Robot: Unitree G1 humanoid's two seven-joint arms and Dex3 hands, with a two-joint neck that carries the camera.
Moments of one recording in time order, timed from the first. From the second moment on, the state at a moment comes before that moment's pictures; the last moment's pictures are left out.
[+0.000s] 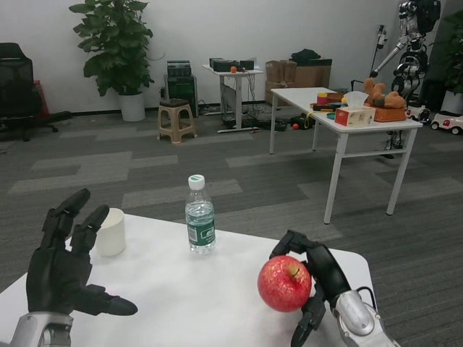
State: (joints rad) left arm -0.31 0.21 -0.05 0.52 -0.58 -0.73 -0.19; right arm -0.27 -0.38 0.16 0.52 0.12 -0.49 -0.06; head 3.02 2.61
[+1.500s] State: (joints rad) left arm -0.30 0.21 -0.04 0.50 -0.58 -0.73 -0.19; right arm -0.24 -0.40 0.02 0.23 0.12 -0.56 -0.11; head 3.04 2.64
